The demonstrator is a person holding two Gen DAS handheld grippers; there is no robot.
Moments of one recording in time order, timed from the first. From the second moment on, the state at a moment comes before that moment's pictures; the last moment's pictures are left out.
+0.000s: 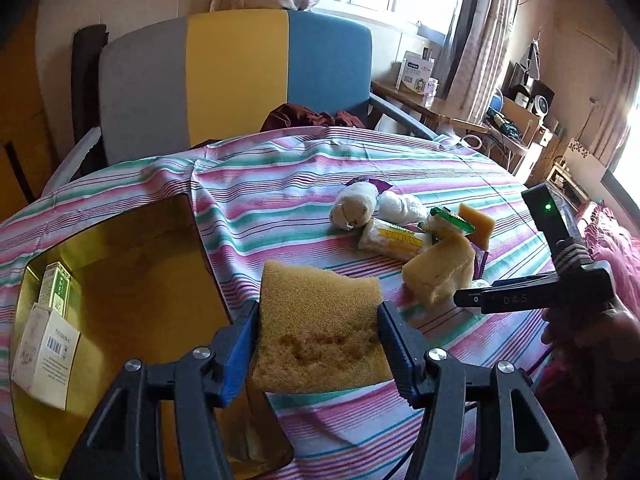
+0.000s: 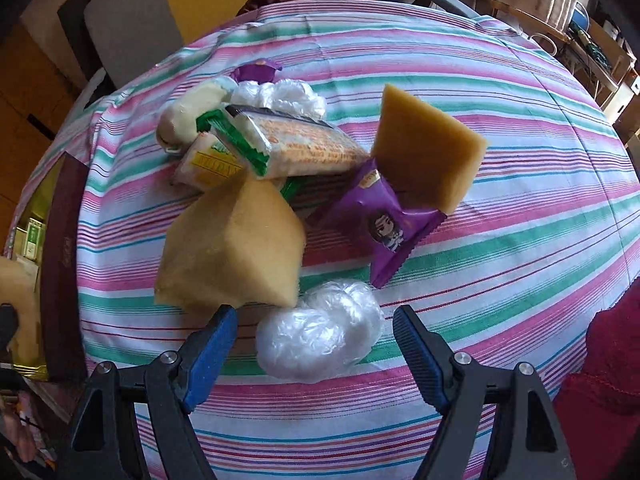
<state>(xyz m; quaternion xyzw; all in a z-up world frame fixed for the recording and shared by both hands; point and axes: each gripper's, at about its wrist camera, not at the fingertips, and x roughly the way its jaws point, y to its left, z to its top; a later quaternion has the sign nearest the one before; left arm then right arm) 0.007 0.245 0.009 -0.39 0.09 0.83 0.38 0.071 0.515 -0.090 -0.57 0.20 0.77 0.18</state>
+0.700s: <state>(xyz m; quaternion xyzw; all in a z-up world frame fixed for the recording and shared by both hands) -0.032 0.000 -0.008 -0.42 -0.02 0.90 0.14 0.074 0.508 -0.097 -0.58 0.14 0.78 0.18</state>
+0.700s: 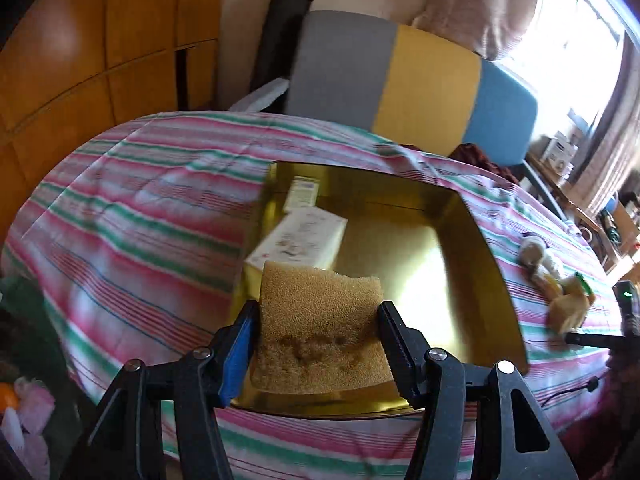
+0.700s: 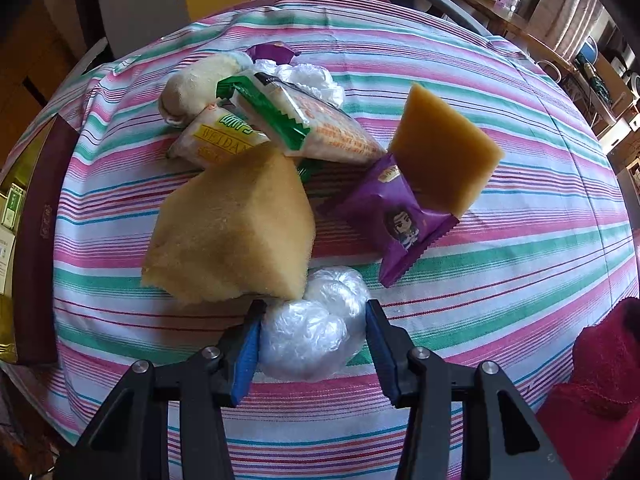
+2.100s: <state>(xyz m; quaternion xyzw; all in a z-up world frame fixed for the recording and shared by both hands) -0.030 -0.038 -0.019 -0.39 -0.05 0.92 0.05 0.037 0.291 0.008 -0.47 0.03 0.88 -0.08</state>
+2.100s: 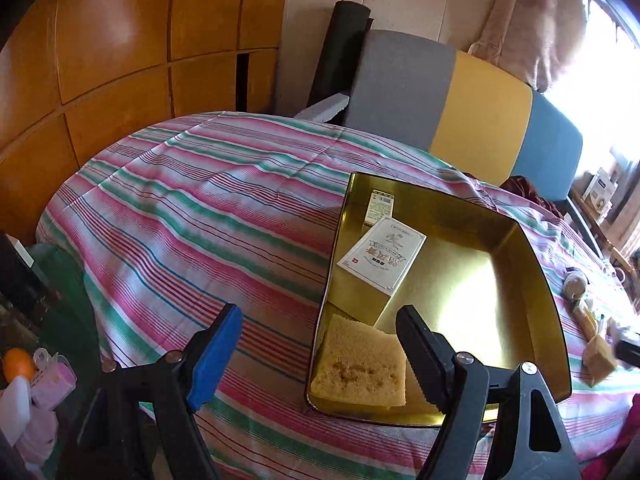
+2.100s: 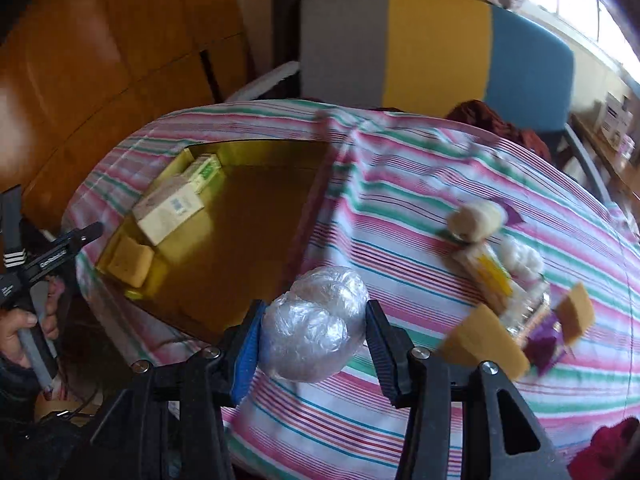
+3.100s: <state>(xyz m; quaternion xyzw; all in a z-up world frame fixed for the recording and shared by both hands) -0.020 -0.048 -0.017 -0.38 -0.05 0.92 0.06 -0.023 0.163 -0.046 -0.48 0.03 0.86 -0.19</state>
